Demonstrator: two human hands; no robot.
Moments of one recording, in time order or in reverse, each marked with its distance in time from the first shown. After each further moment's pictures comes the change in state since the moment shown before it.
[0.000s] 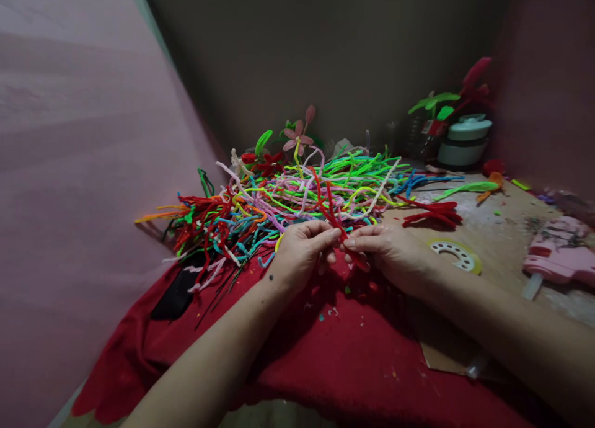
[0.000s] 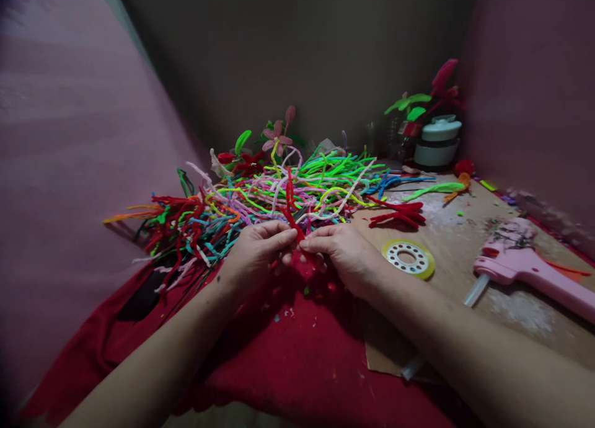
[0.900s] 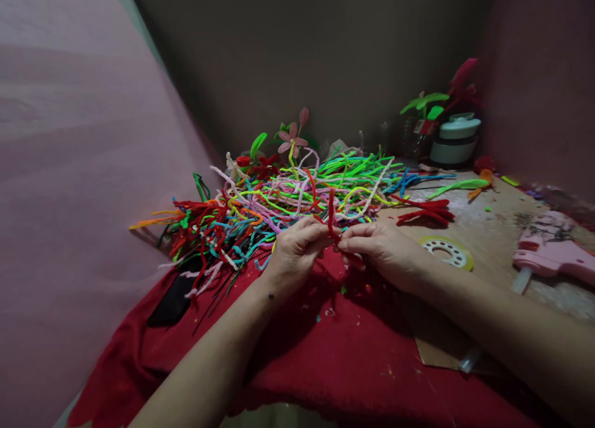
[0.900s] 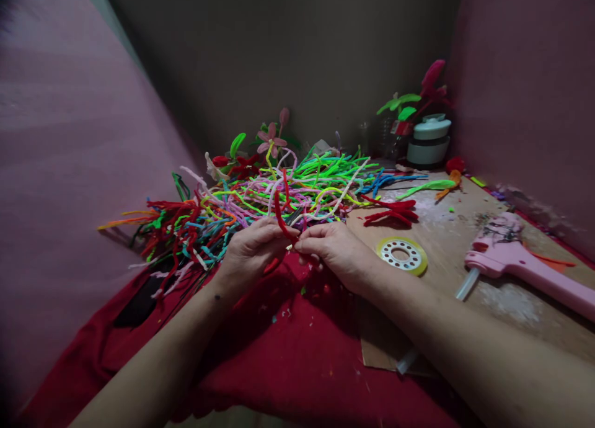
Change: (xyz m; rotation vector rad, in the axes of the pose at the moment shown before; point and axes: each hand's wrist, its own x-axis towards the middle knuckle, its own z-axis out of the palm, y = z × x) left_hand -0.001 -0.003 -0.010 0.446 0.025 0.481; right_hand -0.002 -0.006 0.002 -0.192 -0.035 -0.089
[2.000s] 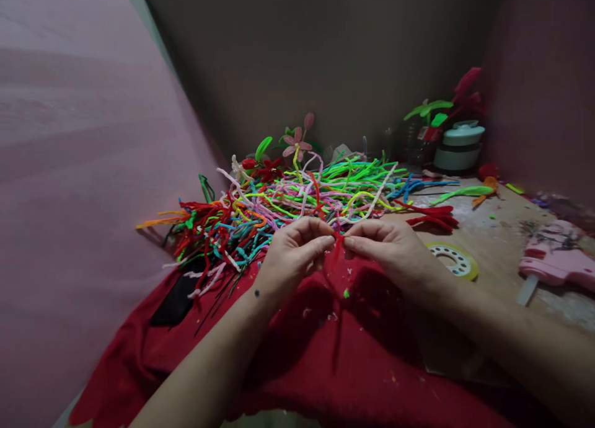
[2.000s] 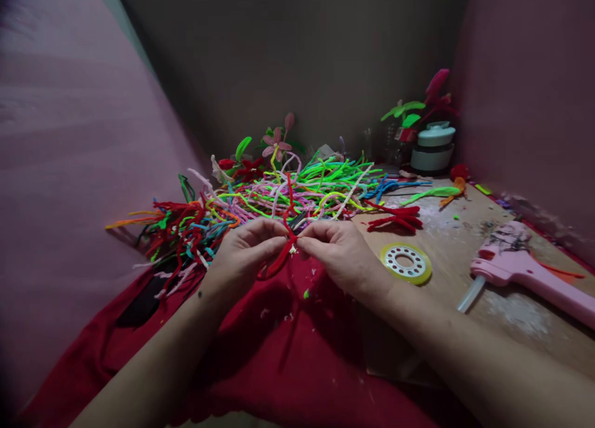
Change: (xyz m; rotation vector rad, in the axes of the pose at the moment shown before) left_hand -0.003 0.015 -0.005 -0.436 -0.003 -0.326; right_hand -0.011 -0.014 0.003 -0.322 0.124 -0.350
